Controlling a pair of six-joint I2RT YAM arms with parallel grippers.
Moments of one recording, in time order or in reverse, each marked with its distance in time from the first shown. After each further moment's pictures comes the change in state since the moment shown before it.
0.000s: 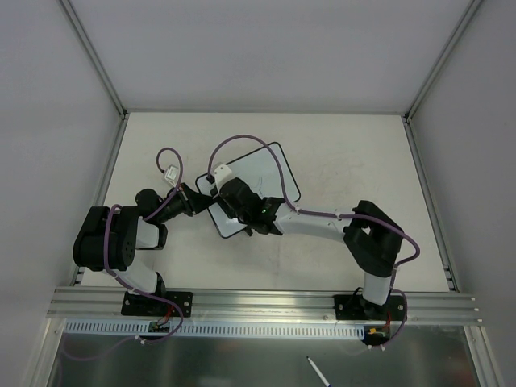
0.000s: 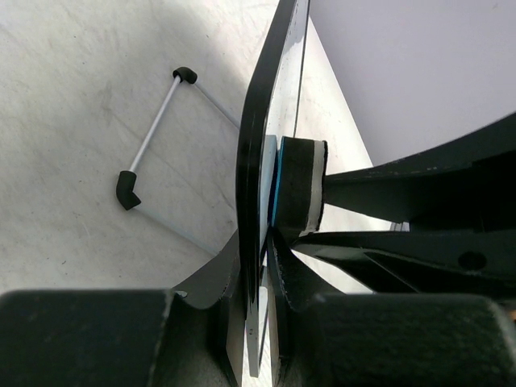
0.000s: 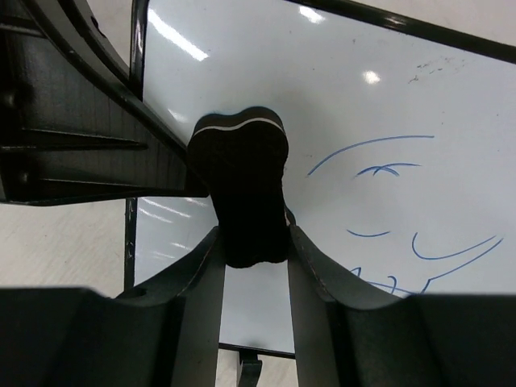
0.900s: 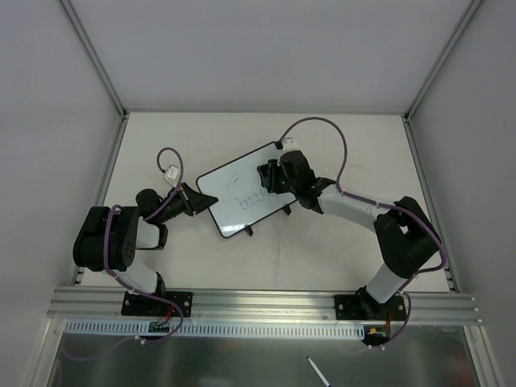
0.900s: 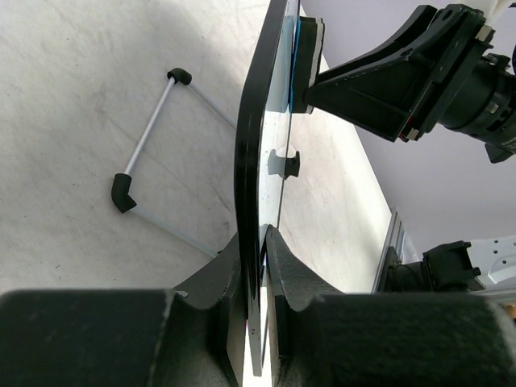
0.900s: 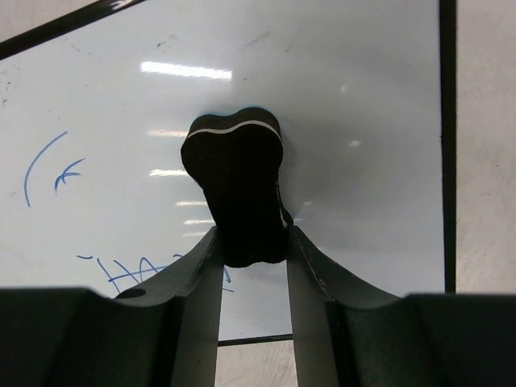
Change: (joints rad) left arm -0.001 -0.002 0.000 0.006 -0.004 -0.002; right arm -0.405 -0.184 -0.238 0.061 -0.284 0.317
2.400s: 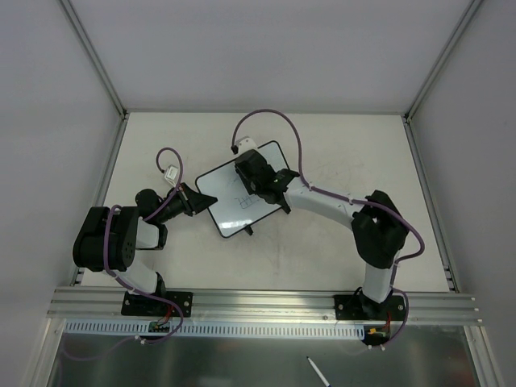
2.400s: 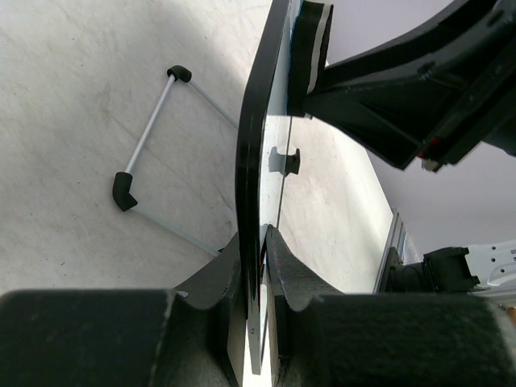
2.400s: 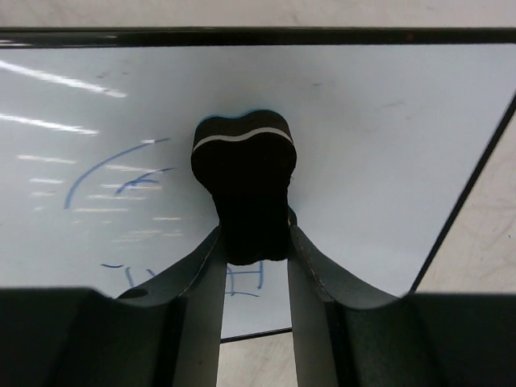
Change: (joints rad) left arm 0.000 -0.002 -0.001 0.001 0.001 0.000; right arm 0.203 0.177 0.373 -0.348 0.312 -0.232
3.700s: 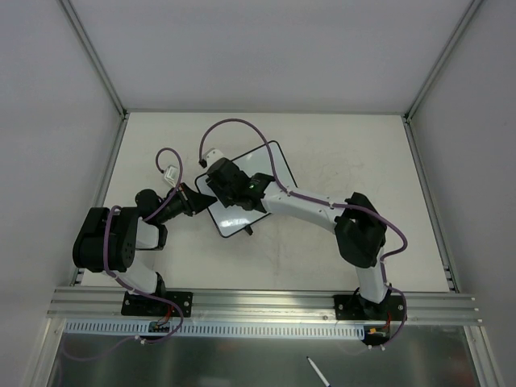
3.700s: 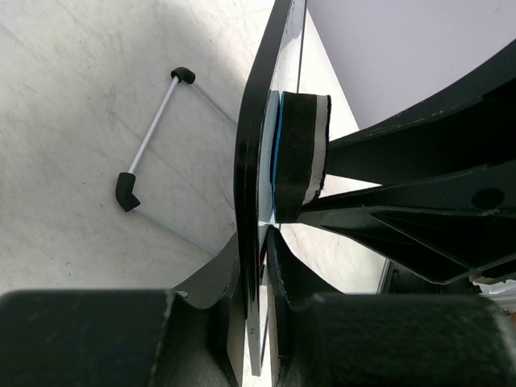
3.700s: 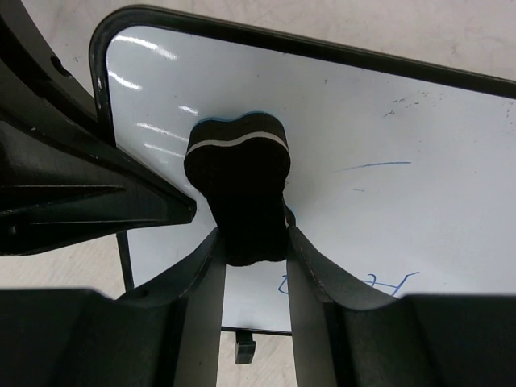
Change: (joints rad) left arm -0.002 -0.006 -0.003 -0.008 -0.010 0.007; right arm 0.145 0.137 0.229 -0.132 -0.100 -0.024
